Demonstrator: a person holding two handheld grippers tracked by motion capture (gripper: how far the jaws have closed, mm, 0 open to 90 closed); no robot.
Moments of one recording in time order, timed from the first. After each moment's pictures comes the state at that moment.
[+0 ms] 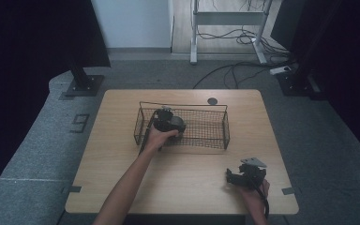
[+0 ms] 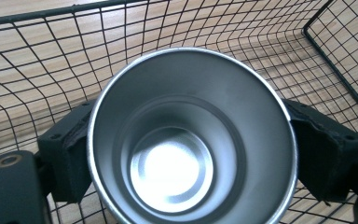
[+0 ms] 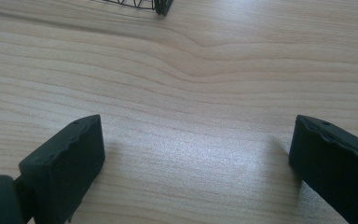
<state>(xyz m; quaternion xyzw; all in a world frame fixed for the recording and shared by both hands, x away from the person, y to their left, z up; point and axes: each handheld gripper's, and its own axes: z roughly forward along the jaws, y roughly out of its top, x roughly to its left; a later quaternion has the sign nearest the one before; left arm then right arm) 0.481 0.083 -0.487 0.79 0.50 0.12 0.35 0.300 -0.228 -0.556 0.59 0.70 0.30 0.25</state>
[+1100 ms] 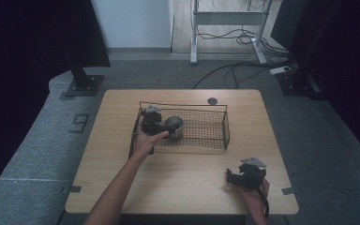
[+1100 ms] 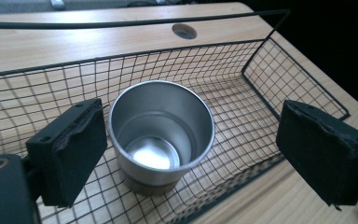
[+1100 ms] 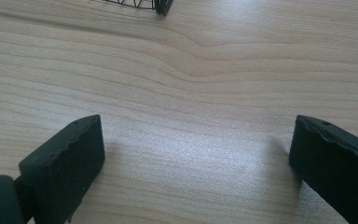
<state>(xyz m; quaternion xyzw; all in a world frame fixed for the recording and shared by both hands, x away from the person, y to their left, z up) 0.434 0.124 -0.445 0.75 0.46 0.12 0.45 0.300 -0.228 -0.556 0.59 0.70 0.30 0.25</state>
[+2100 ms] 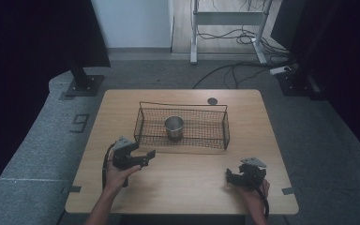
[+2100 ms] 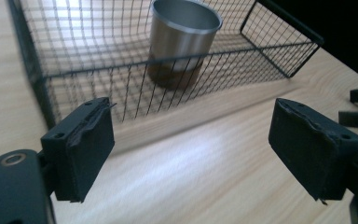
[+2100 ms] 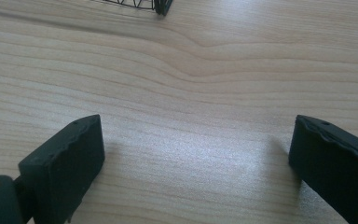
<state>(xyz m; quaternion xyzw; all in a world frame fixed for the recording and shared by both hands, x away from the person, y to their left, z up) 0.329 0.208 -0.481 0.74 0.46 0.13 0.47 0.300 -0.228 -0.556 0.59 0.70 0.30 0.25</state>
